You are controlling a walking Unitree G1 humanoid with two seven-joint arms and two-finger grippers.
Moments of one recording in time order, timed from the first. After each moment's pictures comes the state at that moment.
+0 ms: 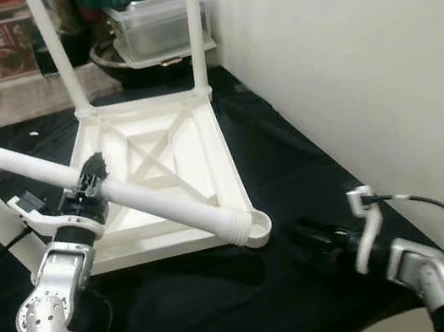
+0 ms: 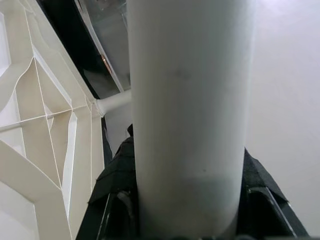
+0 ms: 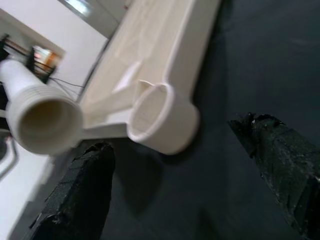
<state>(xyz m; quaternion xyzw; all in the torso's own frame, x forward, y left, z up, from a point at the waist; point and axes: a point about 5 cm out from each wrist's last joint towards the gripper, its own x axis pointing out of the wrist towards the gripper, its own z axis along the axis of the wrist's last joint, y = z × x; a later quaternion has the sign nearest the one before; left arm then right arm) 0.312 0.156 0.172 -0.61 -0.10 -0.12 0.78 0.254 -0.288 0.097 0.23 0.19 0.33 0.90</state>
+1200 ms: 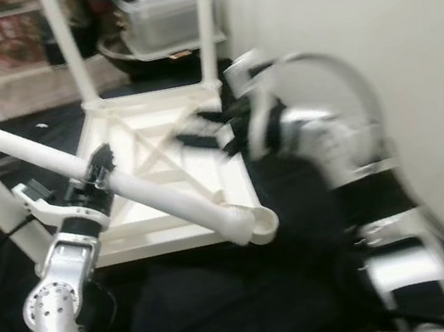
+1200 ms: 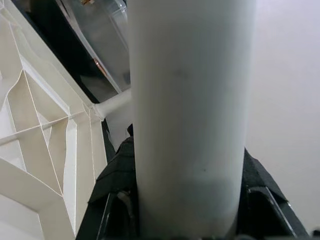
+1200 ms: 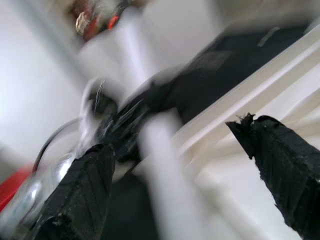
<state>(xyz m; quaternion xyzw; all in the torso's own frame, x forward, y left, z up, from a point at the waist) 0.314 0.135 0.185 -0.56 -0.10 -0.15 0.81 0.331 -0.104 0.241 0.06 0.14 0.58 0.80</state>
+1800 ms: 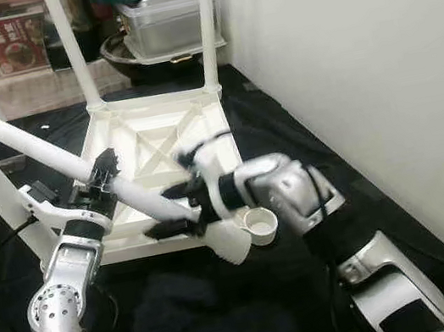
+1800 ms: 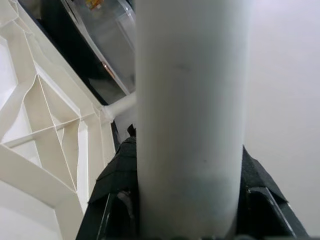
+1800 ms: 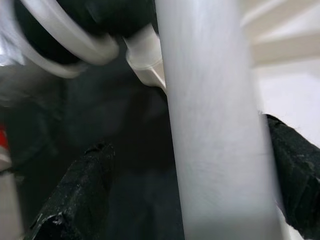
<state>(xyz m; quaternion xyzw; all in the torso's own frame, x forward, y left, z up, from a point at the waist) 0.314 0.136 0.180 -0.54 -0.10 -0.14 0.82 0.316 -0.070 0.186 -0.11 0.21 0.57 0.78</state>
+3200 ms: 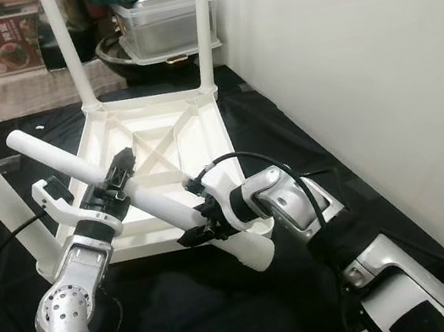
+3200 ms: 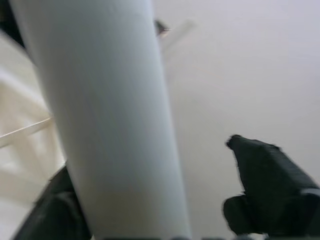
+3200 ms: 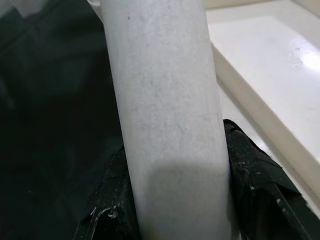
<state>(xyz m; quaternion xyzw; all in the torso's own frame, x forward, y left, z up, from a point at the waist) 0.305 0.112 0.192 -0.46 -0.11 -0.21 0.86 0.325 -0.110 0.184 -0.17 0.25 0.54 0.78</state>
